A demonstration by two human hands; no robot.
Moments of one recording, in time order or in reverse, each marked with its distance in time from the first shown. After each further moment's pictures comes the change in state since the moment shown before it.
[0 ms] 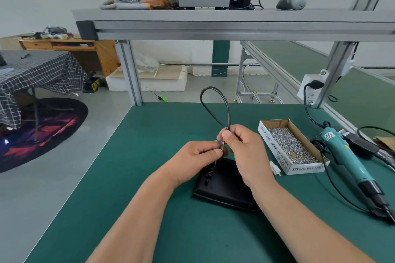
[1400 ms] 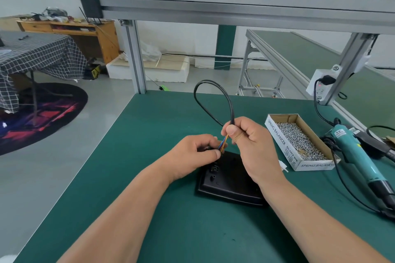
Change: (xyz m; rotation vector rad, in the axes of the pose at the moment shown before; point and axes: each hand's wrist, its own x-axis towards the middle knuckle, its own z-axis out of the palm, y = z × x) left_hand -0.019 -0.007 -0.011 -0.020 -0.003 0.006; right_hand -0.013 -0.015 0.003 -0.111 -0.064 -0.102
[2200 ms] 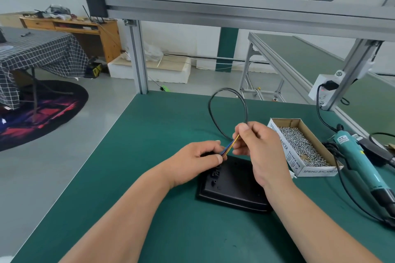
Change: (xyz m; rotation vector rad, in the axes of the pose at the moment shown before) left_hand 0.000 -0.002 -0.002 0.079 -0.082 -0.008; right_hand 0.011 0.011 -0.001 0.218 0.123 0.222
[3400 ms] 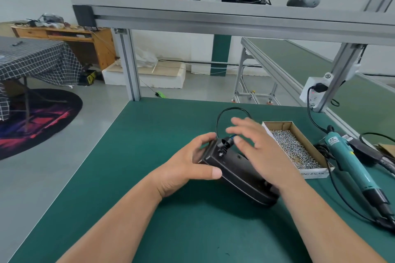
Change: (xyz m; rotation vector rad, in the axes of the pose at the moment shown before) left_hand -0.003 0.005 0.008 -0.320 0.018 -0.059; right_hand 0.014 -0.008 -0.042 -0.634 -0.302 -0.231
